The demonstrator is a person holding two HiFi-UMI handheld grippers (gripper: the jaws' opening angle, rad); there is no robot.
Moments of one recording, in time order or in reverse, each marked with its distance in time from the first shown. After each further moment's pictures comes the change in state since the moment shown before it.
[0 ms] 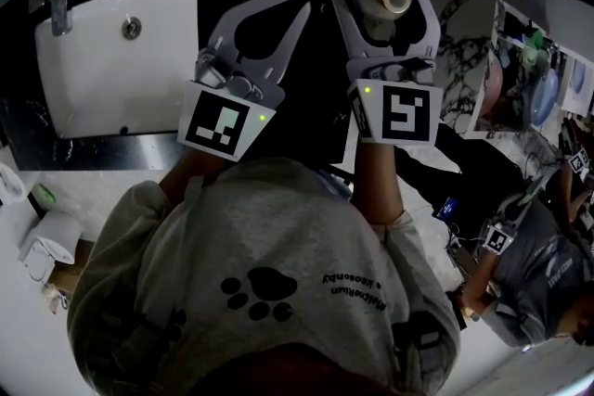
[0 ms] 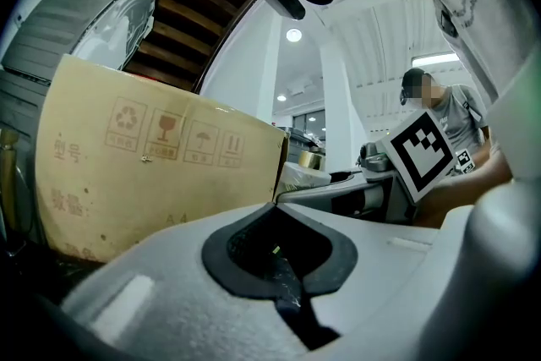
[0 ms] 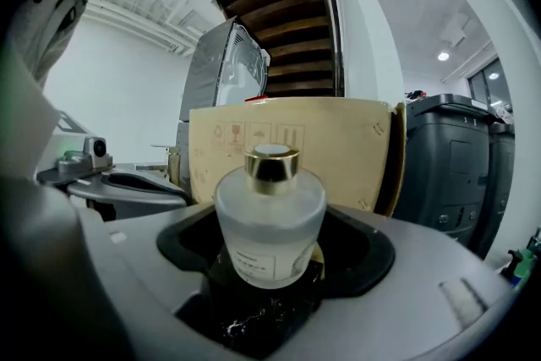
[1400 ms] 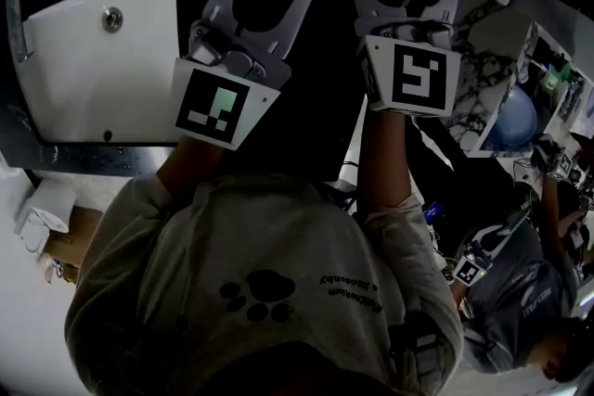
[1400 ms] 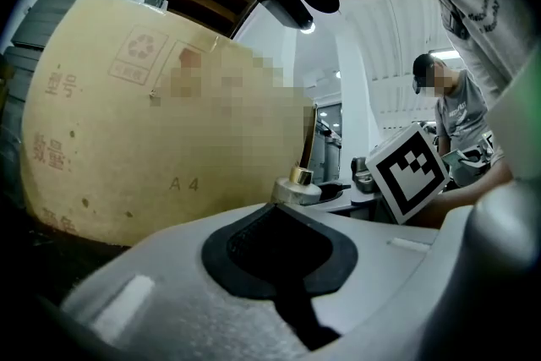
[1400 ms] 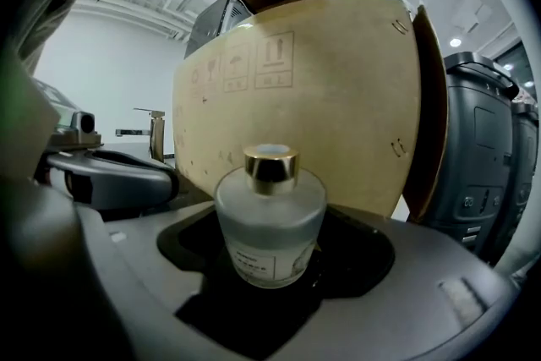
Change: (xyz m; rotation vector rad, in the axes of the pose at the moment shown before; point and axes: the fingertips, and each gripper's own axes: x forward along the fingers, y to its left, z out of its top) left arm 0.053 0.049 -0.060 -0.073 0.041 0.074; right arm 0.090 -0.026 -0.078 -0.012 0.092 0.060
